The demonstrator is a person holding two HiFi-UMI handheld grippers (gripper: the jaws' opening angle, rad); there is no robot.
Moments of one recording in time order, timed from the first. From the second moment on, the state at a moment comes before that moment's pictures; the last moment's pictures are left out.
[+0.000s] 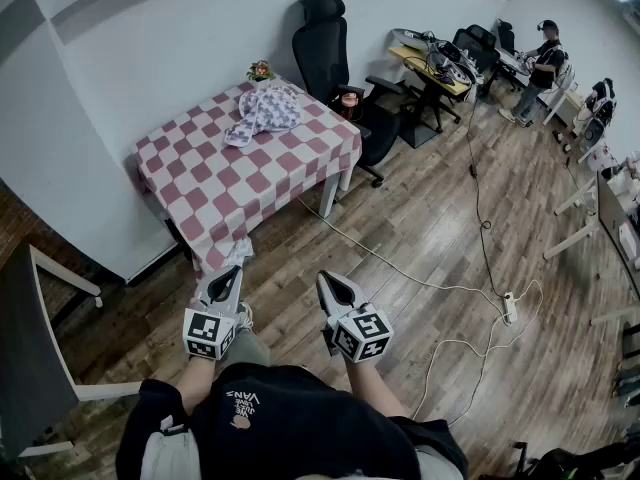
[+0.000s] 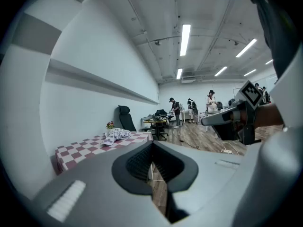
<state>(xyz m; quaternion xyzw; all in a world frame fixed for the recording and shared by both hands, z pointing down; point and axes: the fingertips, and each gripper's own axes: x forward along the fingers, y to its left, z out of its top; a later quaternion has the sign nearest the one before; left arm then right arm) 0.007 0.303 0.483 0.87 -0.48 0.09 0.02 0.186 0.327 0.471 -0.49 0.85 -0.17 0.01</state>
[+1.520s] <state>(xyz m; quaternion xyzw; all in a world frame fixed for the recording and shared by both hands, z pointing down) -0.087 -0.029 0.523 0.91 -0.40 0.11 0.05 0.101 -0.025 0.506 -0.56 0.79 -0.23 0.00</state>
